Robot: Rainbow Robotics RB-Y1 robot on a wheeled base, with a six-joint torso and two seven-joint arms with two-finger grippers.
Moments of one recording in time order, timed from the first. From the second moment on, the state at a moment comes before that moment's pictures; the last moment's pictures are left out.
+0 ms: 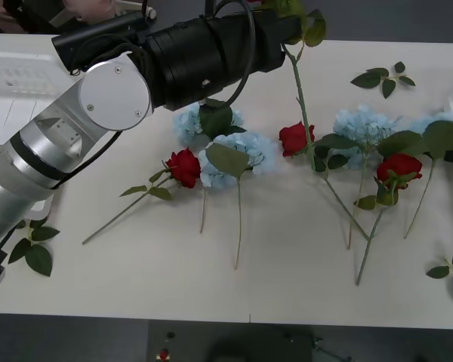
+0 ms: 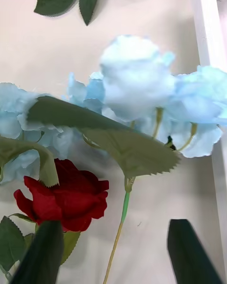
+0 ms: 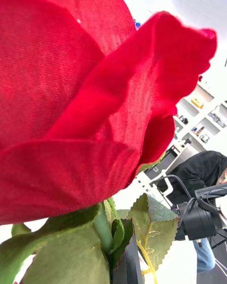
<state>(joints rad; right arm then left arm) -0.23 -0.91 -0.16 -1.26 -1.36 0.98 1.86 -0.80 0.55 -0.57 -1.70 1.47 0.32 -1.68</state>
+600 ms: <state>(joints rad) -0.12 -0.98 -0.16 -1.59 -2.02 1.03 2.11 -0.80 0.55 -0.57 -1.69 1.46 0.32 -1.69</state>
